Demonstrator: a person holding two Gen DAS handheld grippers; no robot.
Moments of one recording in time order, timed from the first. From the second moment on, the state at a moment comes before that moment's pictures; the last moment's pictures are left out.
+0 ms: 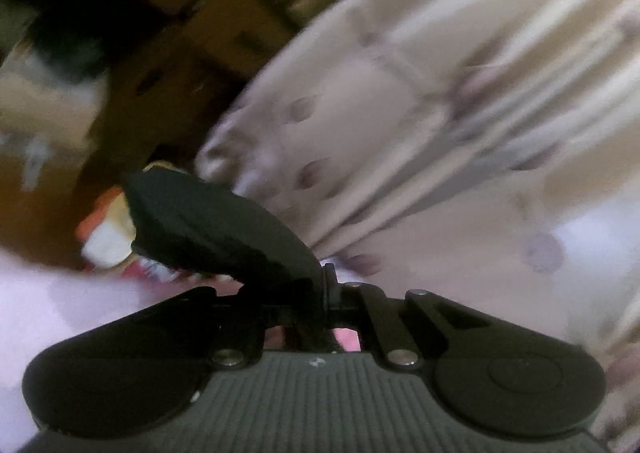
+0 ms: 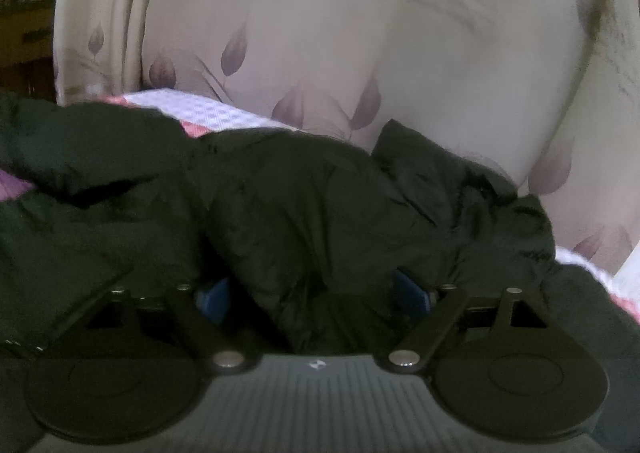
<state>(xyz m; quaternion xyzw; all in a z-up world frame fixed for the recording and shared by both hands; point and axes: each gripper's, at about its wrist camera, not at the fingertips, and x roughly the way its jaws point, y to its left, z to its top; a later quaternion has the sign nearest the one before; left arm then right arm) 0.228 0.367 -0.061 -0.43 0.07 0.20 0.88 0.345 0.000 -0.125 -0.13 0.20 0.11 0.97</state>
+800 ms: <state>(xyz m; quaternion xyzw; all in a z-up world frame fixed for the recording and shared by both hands) 0.330 -0.062 -0.006 -0.17 0.19 -0.20 0.95 0.170 -0.269 -0.092 0.19 0.15 0.05 0.97</state>
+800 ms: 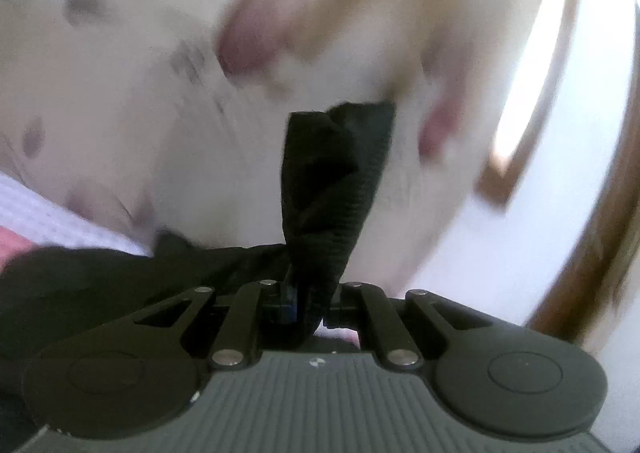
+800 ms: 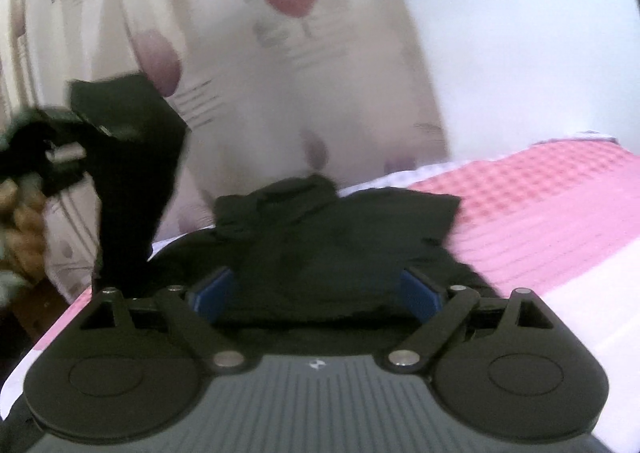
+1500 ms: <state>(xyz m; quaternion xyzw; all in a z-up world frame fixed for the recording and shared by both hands) 0.303 0.076 -0.098 -0.21 0.20 -0.08 0.95 0.273 -0.293 -0.097 0.28 0.21 0.11 0.93</state>
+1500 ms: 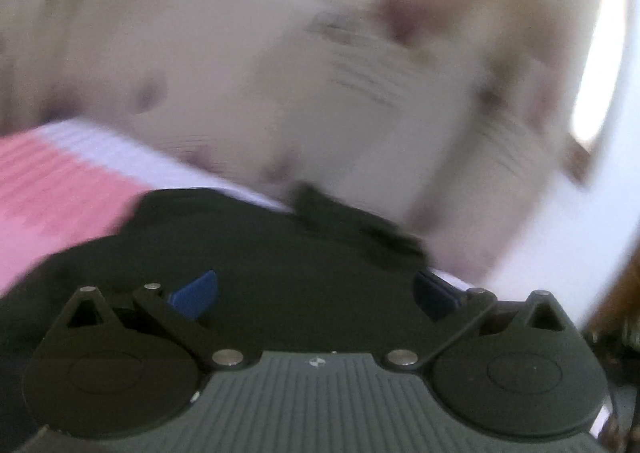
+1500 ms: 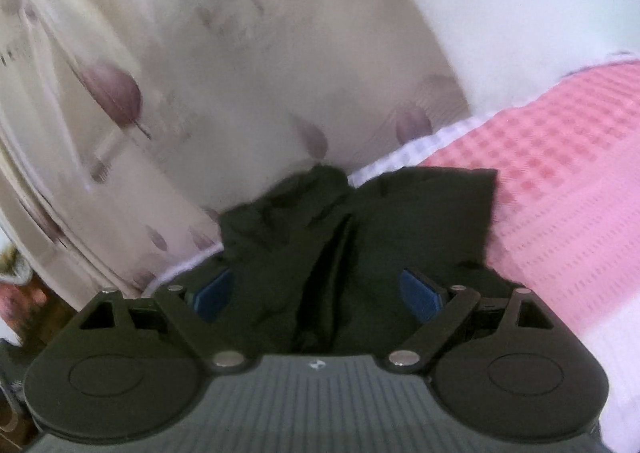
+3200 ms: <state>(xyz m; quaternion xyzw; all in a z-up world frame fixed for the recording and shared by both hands) 0.320 0.129 -0.154 -0.31 0.21 -0.07 0.92 0.495 0.055 -0.104 -0.10 0.34 0.38 0.85</state>
